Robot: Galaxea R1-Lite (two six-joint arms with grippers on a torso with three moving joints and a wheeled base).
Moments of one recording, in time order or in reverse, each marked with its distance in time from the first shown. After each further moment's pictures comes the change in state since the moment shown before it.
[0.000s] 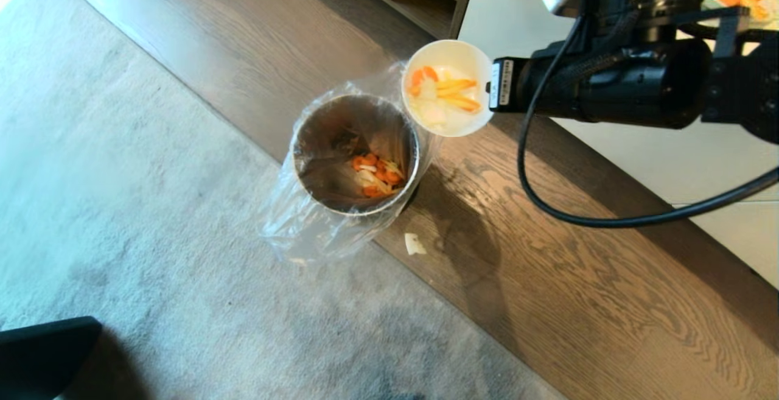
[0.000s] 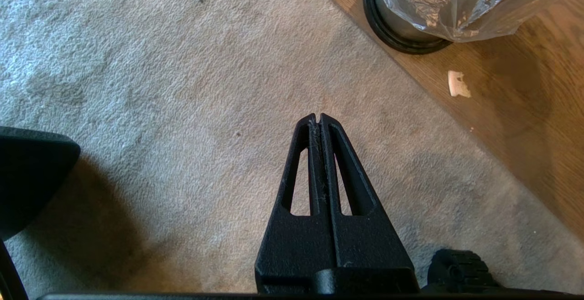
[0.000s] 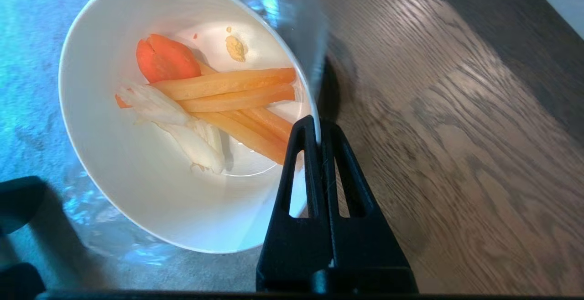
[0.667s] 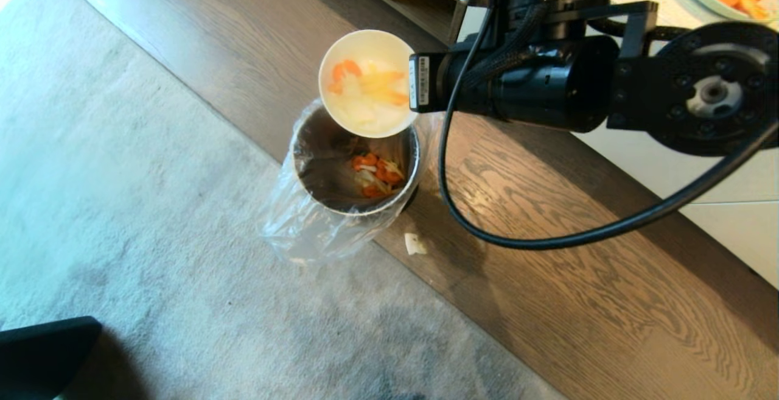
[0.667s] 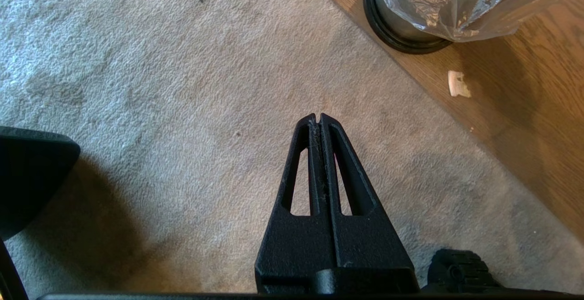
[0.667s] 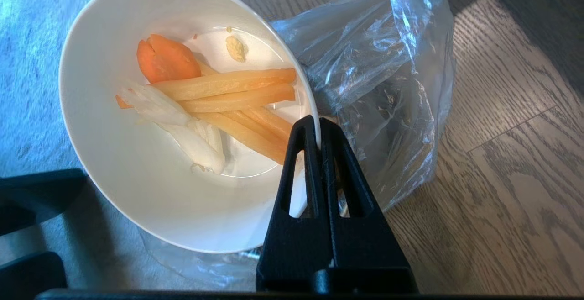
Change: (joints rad) left arm 0.000 0.000 0.000 0.000 0.000 0.000; right arm 0.170 0.132 -0.166 -0.040 -0.041 -0.060
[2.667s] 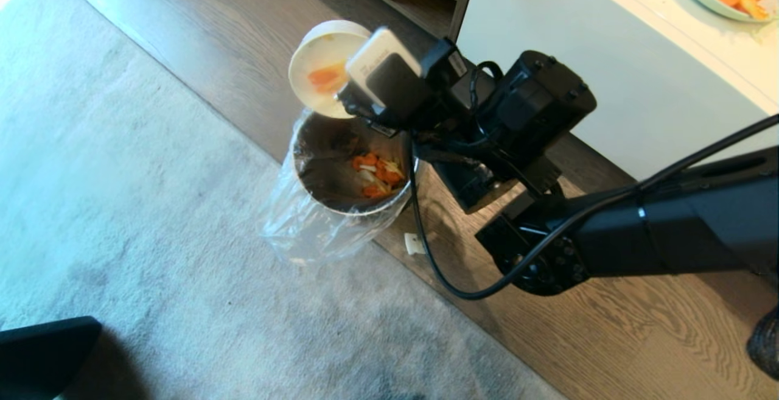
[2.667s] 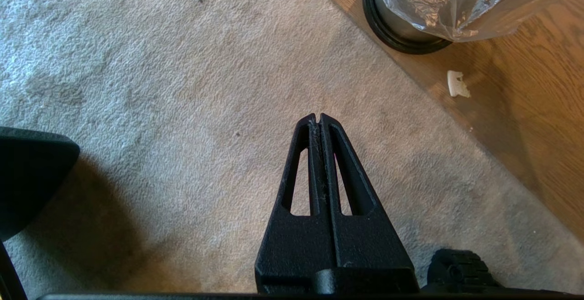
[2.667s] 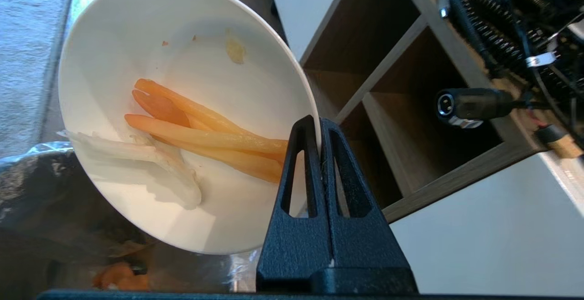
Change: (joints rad) left arm 0.000 0.000 0.000 0.000 -0.001 0.000; right arm 0.027 0.191 0.370 -1.262 0.134 -1.102
